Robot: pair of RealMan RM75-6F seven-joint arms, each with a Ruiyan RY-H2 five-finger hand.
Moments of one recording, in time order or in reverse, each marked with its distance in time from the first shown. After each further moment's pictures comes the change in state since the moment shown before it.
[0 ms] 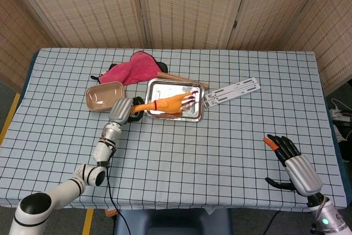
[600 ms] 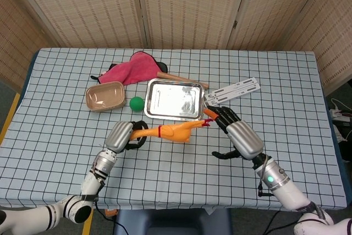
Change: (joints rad) left arm 0.248 0.262 0.098 -0.719 0.057 0.218 0.230; right arm 0.349 0.064 0.214 -0.420 0.272 -0.357 -0.200
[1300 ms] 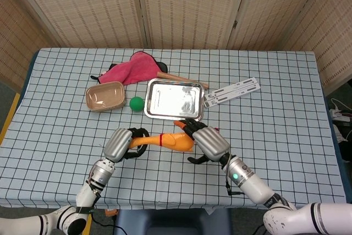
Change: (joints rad) left arm 0.073 0.068 0.058 -0.210 0.066 0.097 0.042; right arm 0.217 -0.206 0.074 -0.014 0.339 -0.187 -0.308
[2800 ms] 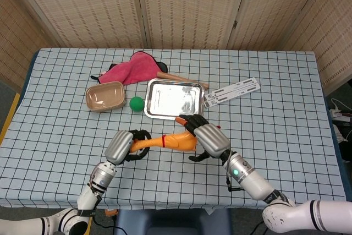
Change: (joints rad) left arm 0.012 -0.022 0.010 -0.012 0.029 0.028 -0.017; right arm 0.012 -0.006 0.009 0.035 0.028 -0.032 0.013
